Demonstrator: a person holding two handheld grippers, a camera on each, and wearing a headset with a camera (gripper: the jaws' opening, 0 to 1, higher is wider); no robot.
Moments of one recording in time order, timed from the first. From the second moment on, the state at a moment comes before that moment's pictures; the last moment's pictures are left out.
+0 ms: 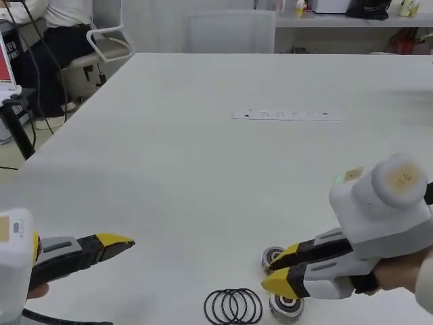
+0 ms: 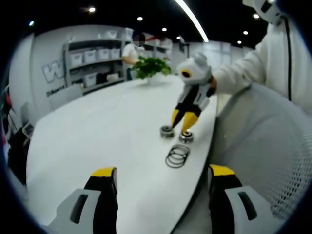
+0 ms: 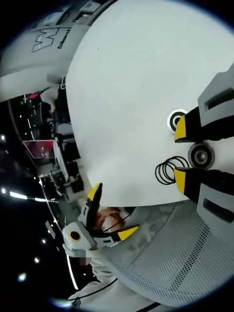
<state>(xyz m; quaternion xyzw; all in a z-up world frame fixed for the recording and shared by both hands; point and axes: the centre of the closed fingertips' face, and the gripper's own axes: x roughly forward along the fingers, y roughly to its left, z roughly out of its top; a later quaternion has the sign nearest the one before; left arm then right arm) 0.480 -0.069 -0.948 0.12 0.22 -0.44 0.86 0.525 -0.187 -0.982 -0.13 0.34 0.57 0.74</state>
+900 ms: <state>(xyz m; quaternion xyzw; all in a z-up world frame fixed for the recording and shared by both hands) 0.466 -0.079 -0.895 0.07 0.19 -0.38 0.90 0.498 -0.269 -0.911 -0.11 0.29 0.56 0.77</state>
